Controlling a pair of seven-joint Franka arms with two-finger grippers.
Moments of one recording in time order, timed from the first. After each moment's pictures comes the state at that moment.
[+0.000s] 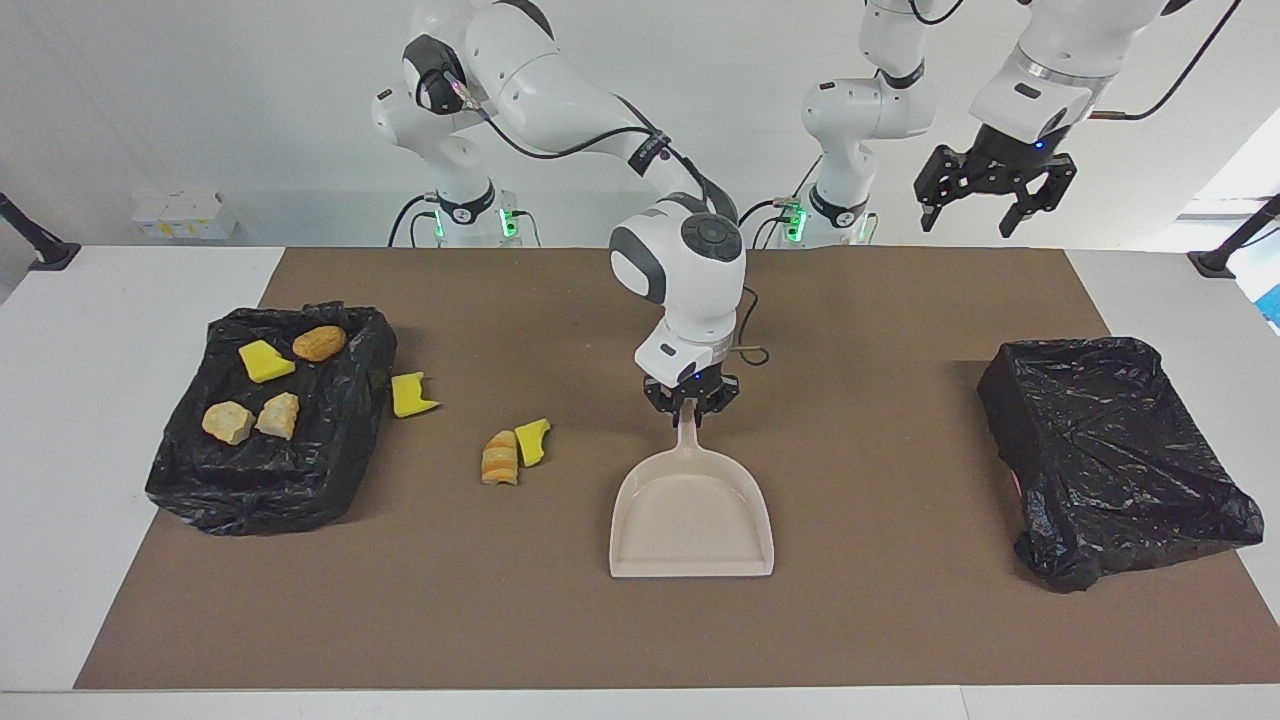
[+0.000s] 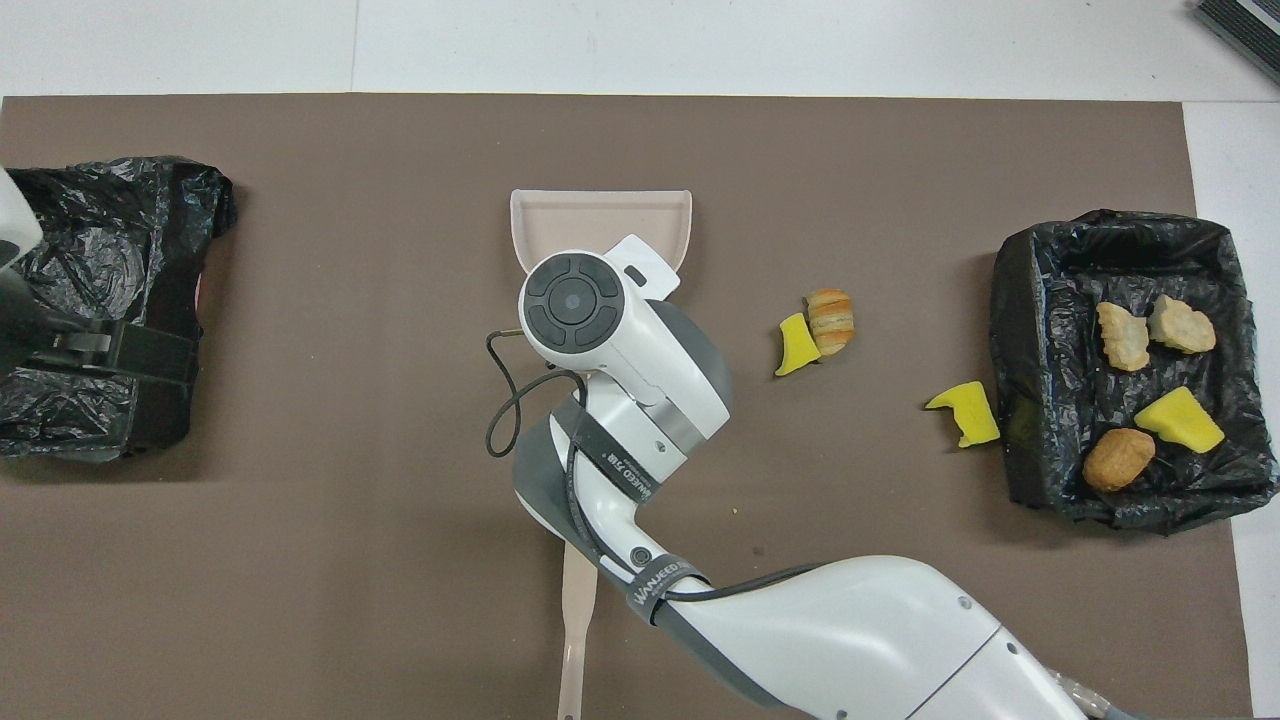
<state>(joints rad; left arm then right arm) 0.00 -0.03 -0.16 -1.47 -0.02 1.44 0.02 0.56 0.64 0.11 -1.36 -0.17 2.08 0.74</state>
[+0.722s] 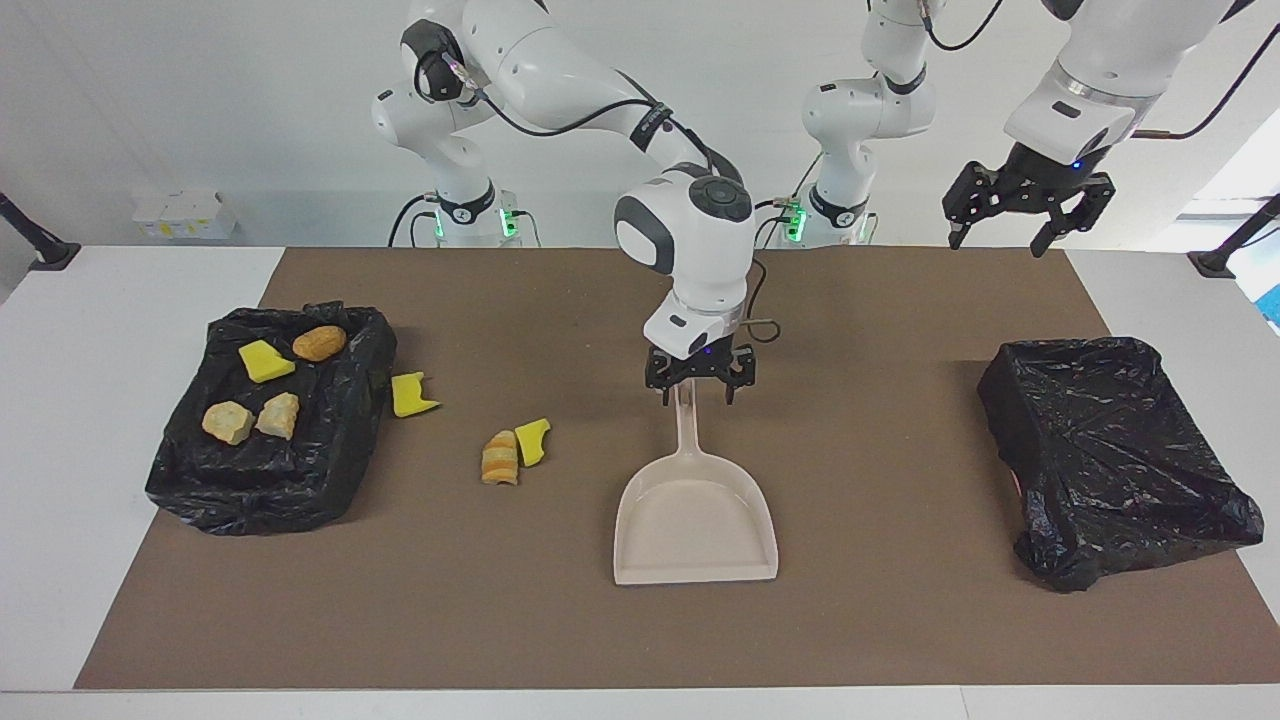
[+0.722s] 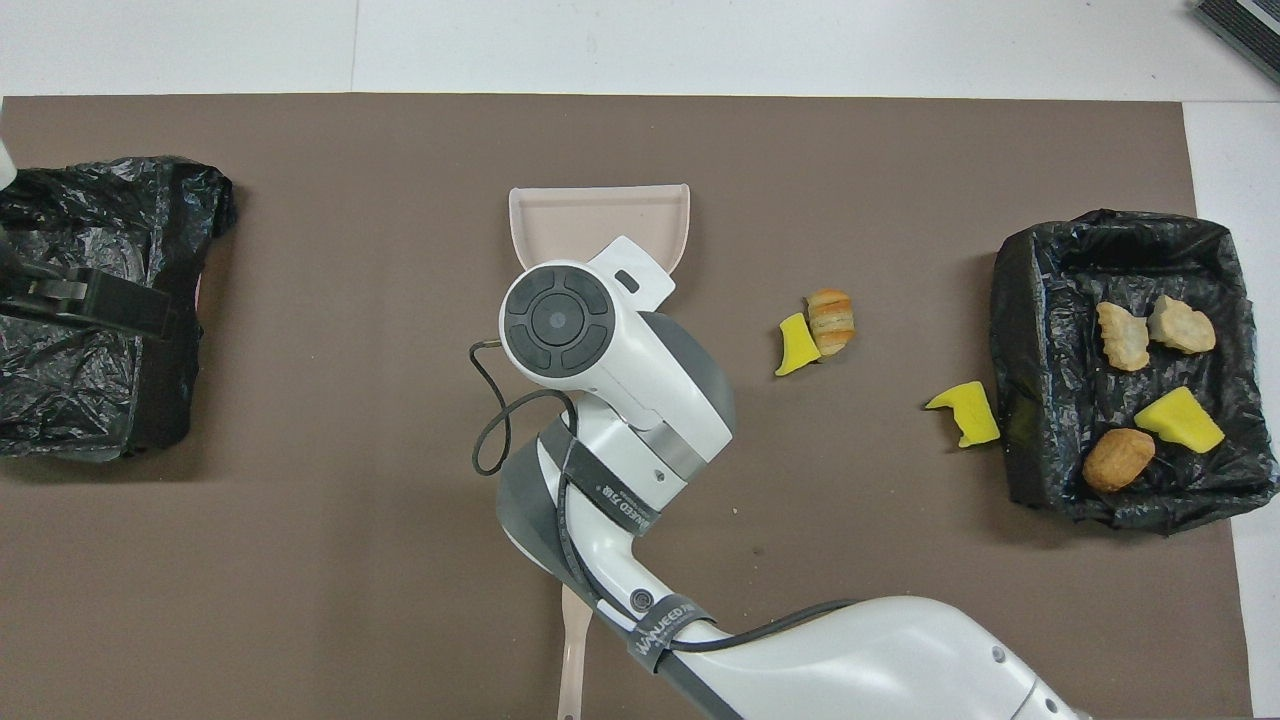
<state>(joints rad) 0.02 0.04 -0.17 -1.37 0.01 1.42 0.05 0.58 0.55 0.11 -1.39 -0.18 2.02 0.74</state>
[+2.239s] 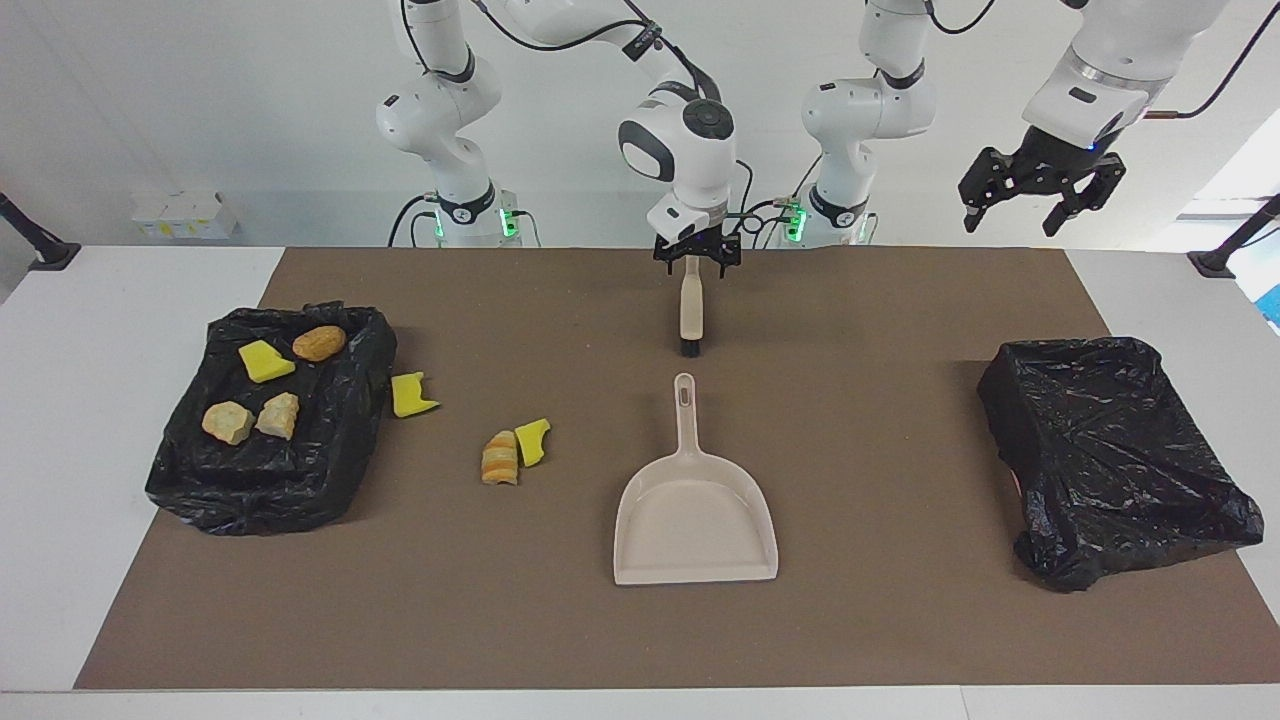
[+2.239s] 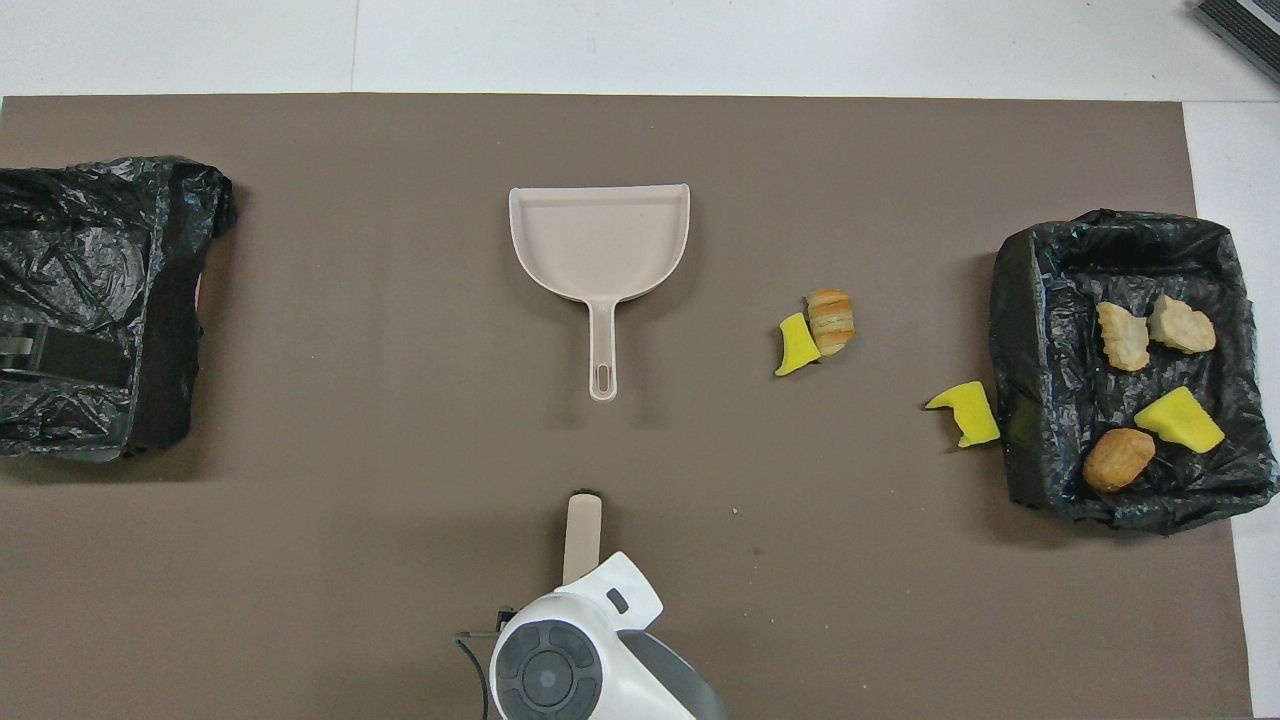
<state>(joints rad) -0.01 -0.07 -0.08 -1.52 0.01 1.44 0.05 0.85 0.14 0.13 -2.15 0.11 2.24 1.04</state>
